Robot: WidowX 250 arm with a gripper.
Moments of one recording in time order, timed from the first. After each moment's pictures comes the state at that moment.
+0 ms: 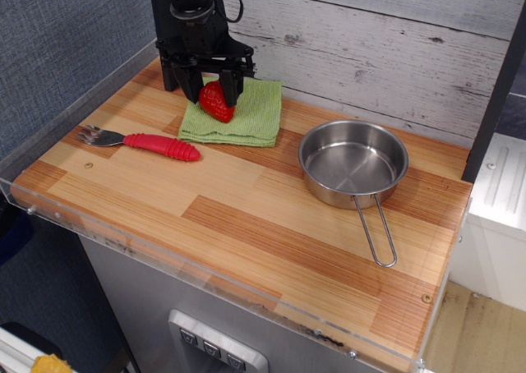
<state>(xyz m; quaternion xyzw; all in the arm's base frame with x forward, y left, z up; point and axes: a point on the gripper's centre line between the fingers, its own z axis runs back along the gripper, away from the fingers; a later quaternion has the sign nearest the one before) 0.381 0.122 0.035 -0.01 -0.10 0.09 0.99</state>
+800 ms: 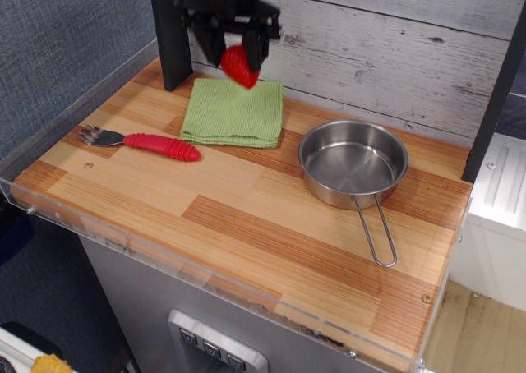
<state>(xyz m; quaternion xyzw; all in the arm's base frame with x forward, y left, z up) 0.391 0.088 0.096 -0.01 -0.16 0.05 0.99</state>
